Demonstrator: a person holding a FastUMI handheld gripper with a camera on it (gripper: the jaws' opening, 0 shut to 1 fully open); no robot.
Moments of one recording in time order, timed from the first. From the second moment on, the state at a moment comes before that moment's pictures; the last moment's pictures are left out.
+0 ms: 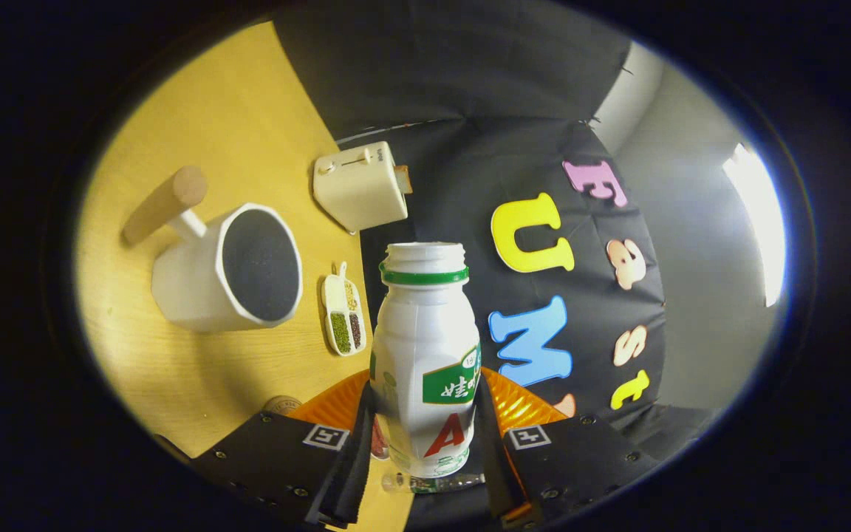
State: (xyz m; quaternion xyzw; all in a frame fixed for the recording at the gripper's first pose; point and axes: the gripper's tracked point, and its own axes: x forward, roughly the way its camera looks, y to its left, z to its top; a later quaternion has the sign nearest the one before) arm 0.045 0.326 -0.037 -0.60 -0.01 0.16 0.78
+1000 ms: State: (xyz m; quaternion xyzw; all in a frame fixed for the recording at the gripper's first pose) arm 0.091 0.279 -0.095 -0.14 0.15 0.21 0.96
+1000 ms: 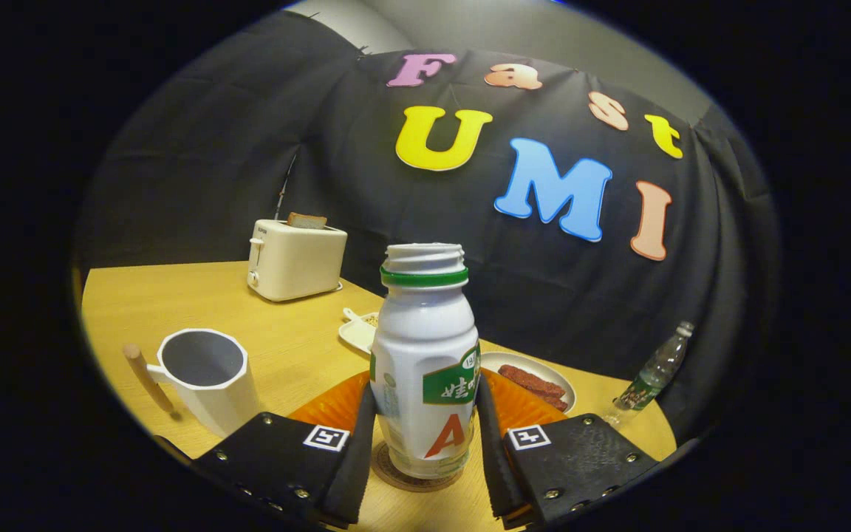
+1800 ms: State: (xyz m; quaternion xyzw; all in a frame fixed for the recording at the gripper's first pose) arm 0.102 0.260 -0.114 -0.01 0.17 0.18 0.97
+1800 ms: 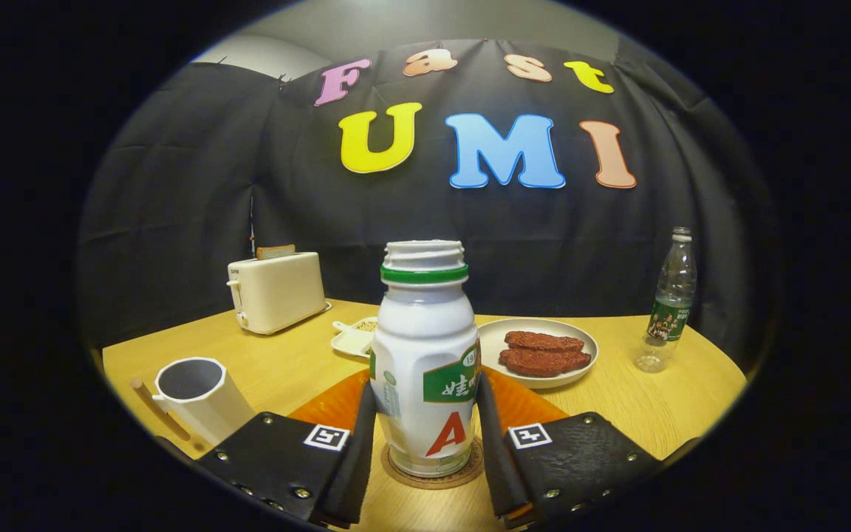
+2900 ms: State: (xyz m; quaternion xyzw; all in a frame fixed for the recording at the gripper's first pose) arm 0.061 0.229 0.065 -0.03 -0.02 0.15 0.99
